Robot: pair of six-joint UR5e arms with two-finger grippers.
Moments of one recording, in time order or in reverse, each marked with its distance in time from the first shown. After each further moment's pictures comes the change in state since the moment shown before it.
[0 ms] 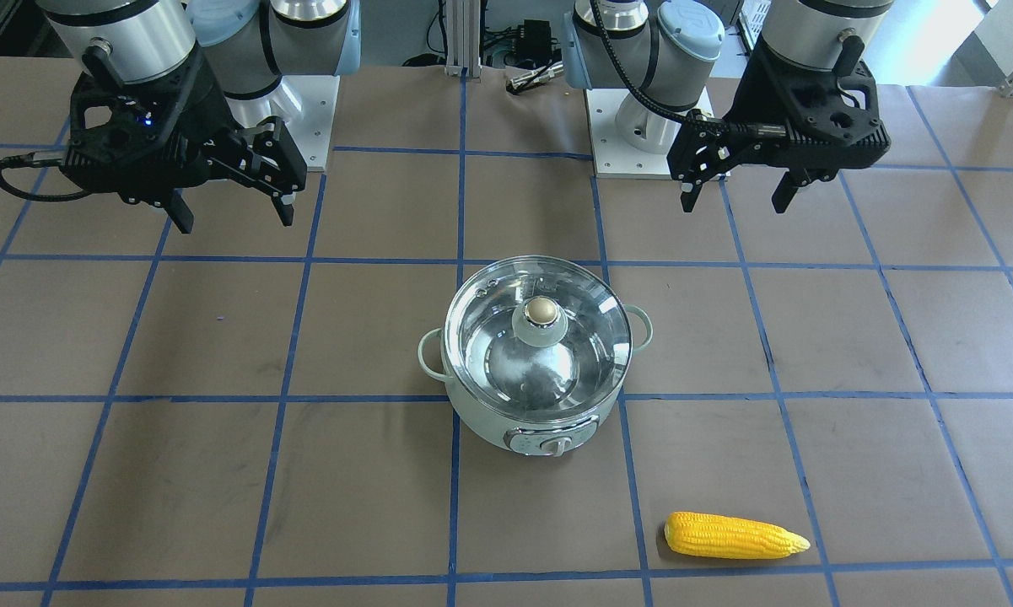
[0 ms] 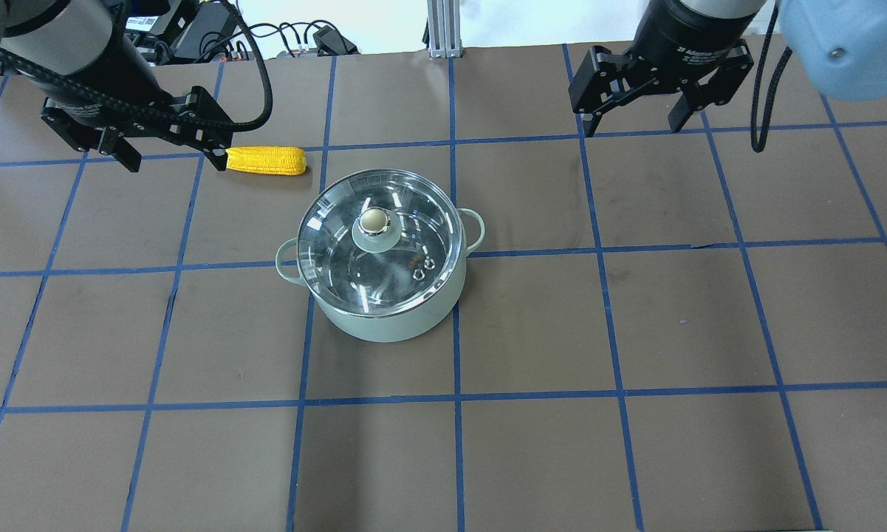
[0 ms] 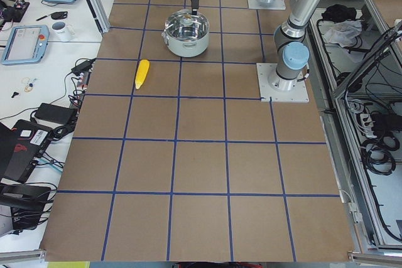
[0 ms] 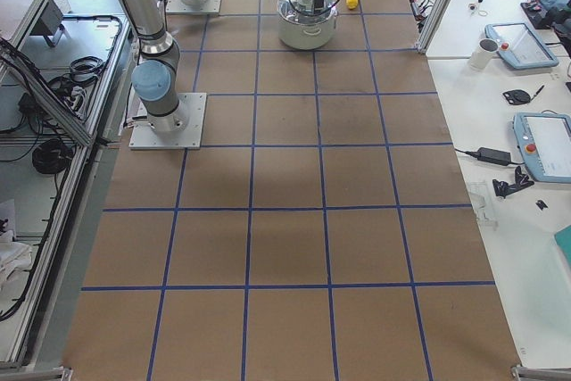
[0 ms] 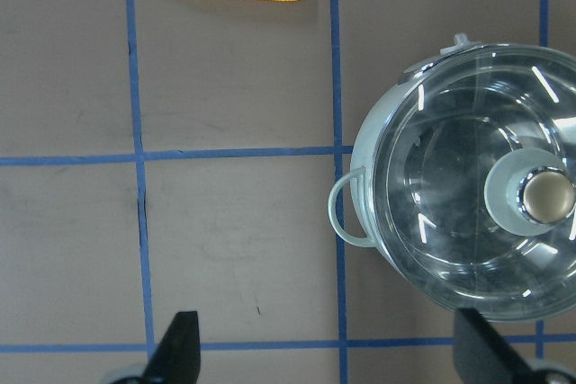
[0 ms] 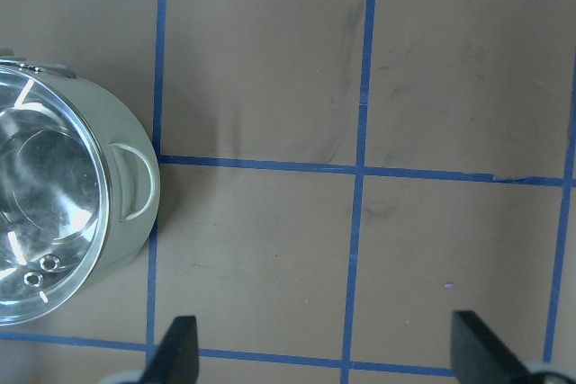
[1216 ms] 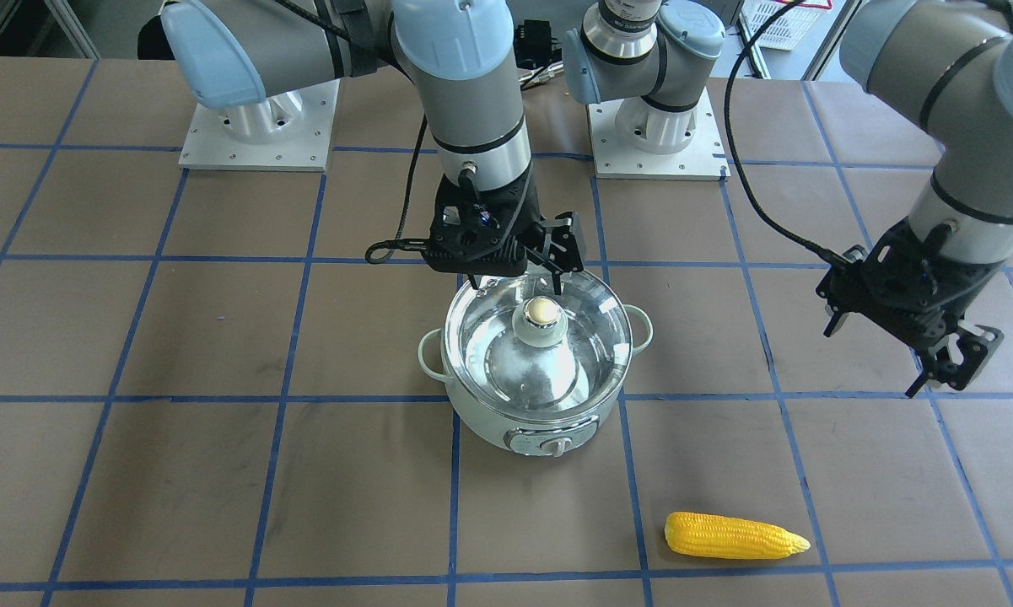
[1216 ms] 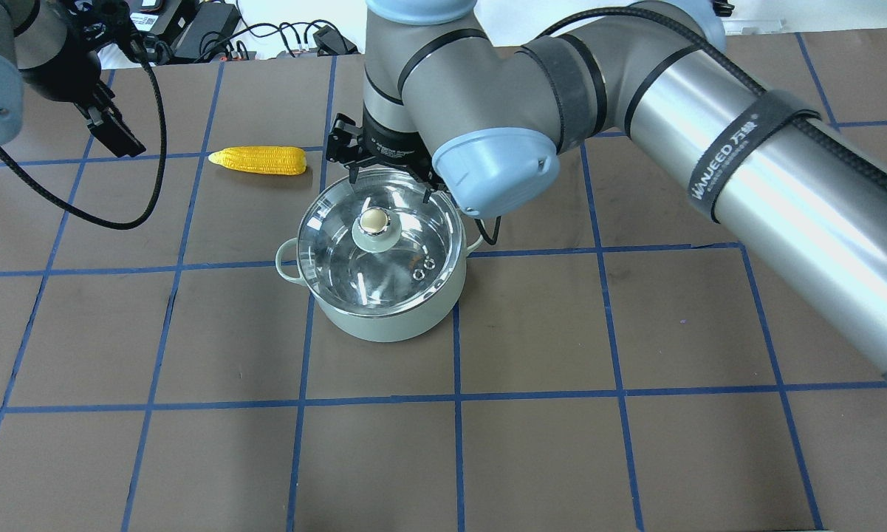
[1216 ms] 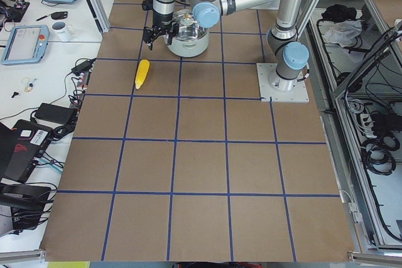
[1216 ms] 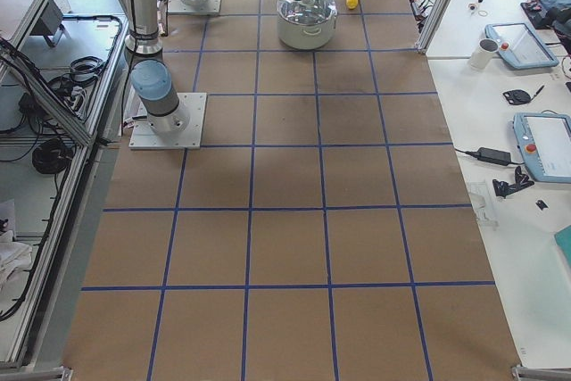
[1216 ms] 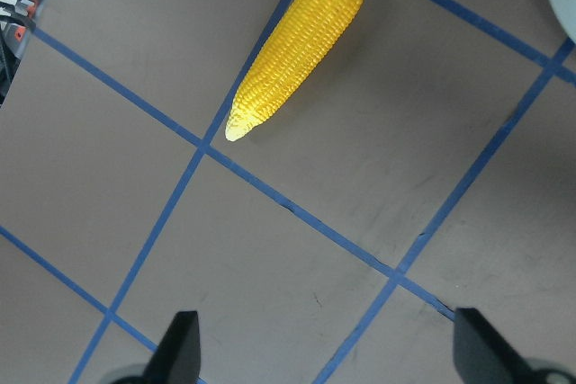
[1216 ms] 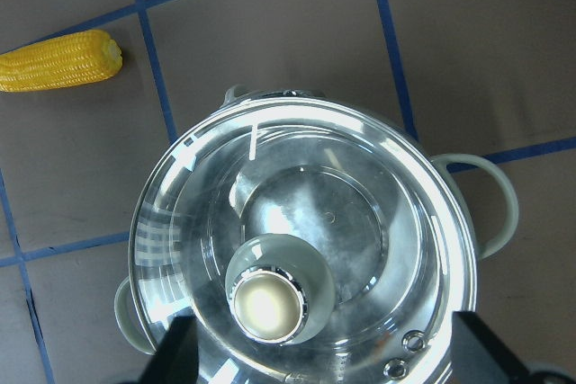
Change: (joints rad) left arm 0.210 -0.235 -0.010 0.381 0.033 1.205; right arm 0.393 0.269 -0.020 -0.366 0.086 0.692
